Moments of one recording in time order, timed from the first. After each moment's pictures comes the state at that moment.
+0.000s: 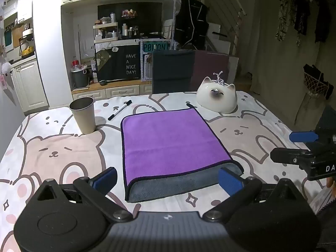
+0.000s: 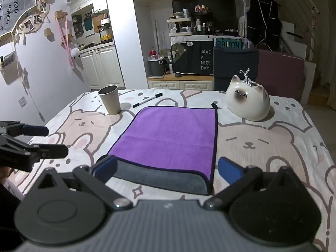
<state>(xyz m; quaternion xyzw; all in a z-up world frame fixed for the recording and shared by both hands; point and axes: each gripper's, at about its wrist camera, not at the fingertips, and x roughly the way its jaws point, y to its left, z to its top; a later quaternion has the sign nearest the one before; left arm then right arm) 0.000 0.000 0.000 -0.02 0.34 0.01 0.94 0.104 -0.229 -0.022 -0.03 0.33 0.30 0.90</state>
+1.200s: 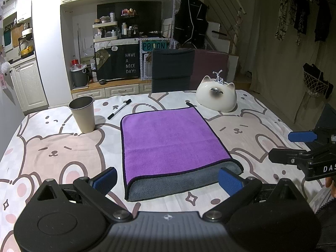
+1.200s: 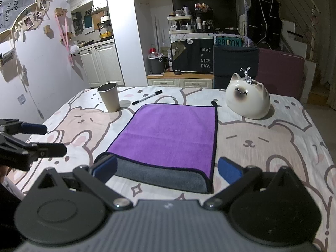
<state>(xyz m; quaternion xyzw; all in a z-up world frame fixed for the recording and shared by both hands) 0.000 0.000 0.000 -0.02 0.34 0.01 0.94 0.105 -0.227 -0.021 -0.04 0.33 0.30 0.89</state>
